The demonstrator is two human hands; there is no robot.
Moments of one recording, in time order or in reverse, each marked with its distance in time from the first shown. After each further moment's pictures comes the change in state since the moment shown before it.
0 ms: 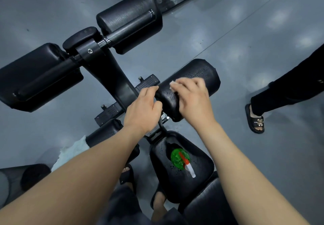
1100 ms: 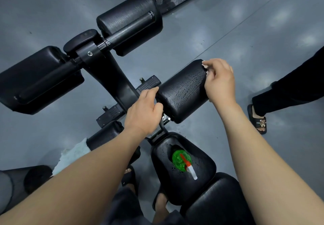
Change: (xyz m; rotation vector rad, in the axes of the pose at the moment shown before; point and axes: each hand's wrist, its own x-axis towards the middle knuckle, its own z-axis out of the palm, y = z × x) left_hand 0.000 -0.002 0.002 -0.005 0.001 -0.004; right_hand 0.041 0.069 -0.008 0.153 0.116 0.389
